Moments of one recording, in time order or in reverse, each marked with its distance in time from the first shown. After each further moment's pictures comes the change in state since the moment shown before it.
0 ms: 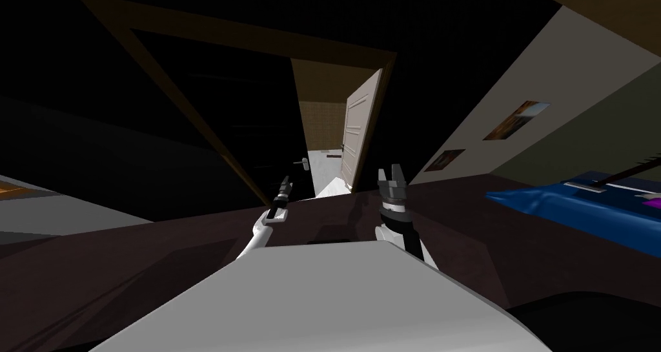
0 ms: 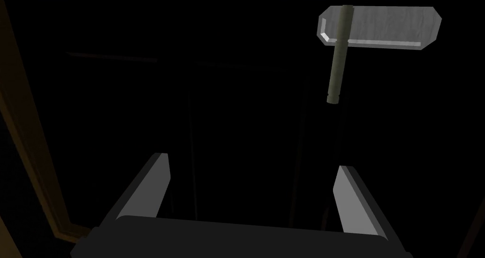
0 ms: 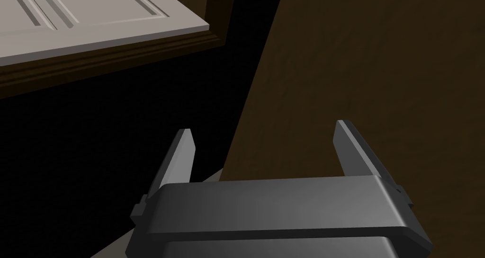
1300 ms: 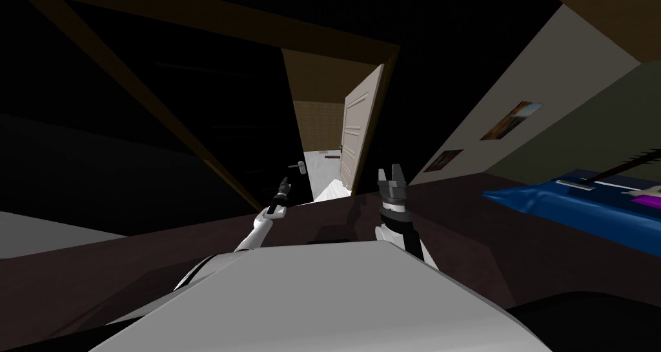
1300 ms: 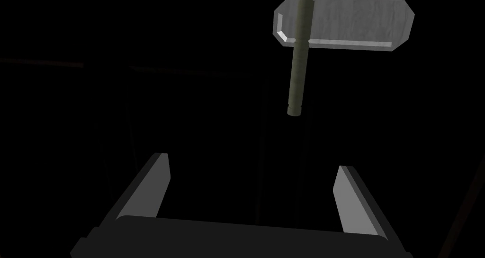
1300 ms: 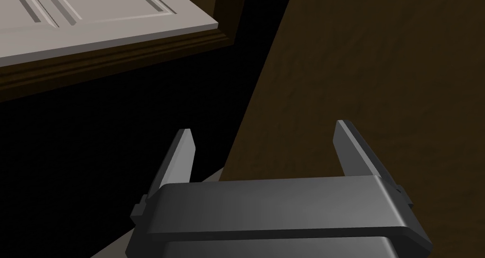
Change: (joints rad) arm -0.163 0.064 0.022 0.314 0.020 -0.029 0.038
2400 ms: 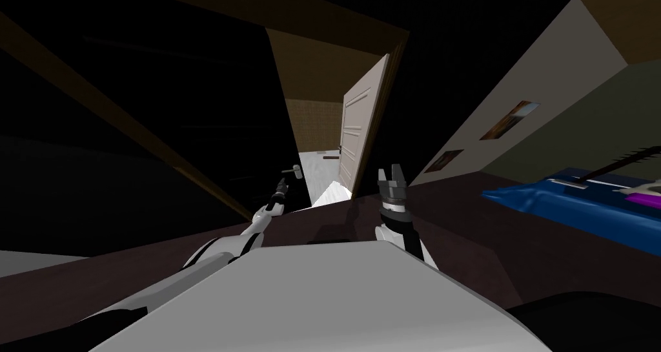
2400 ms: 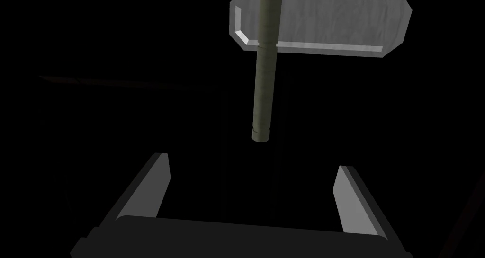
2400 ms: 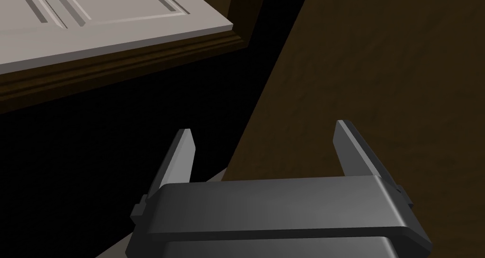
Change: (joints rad) arm -0.141 0.056 0.021 0.272 0.019 -0.016 0.036
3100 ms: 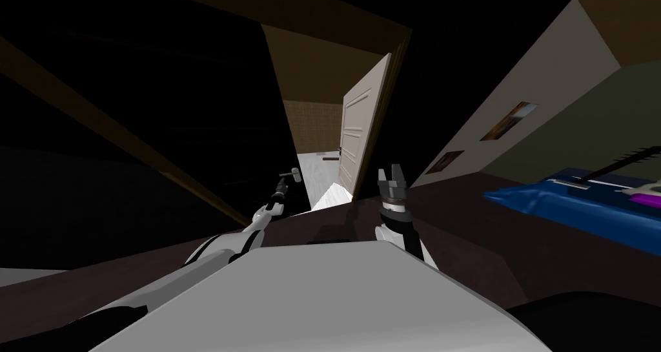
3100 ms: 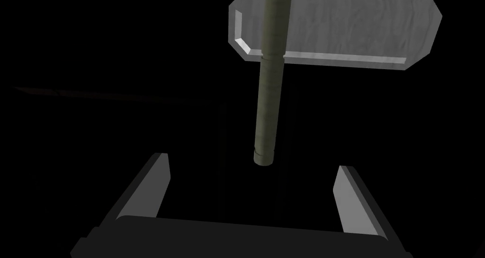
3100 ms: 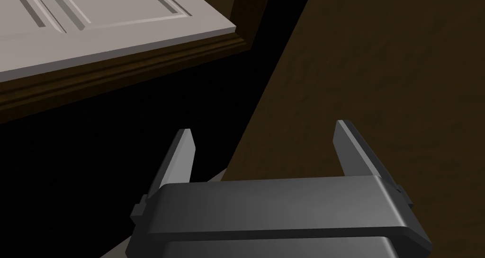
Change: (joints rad) arm -0.026 0.006 0.008 0.053 0.004 -0.009 0.000
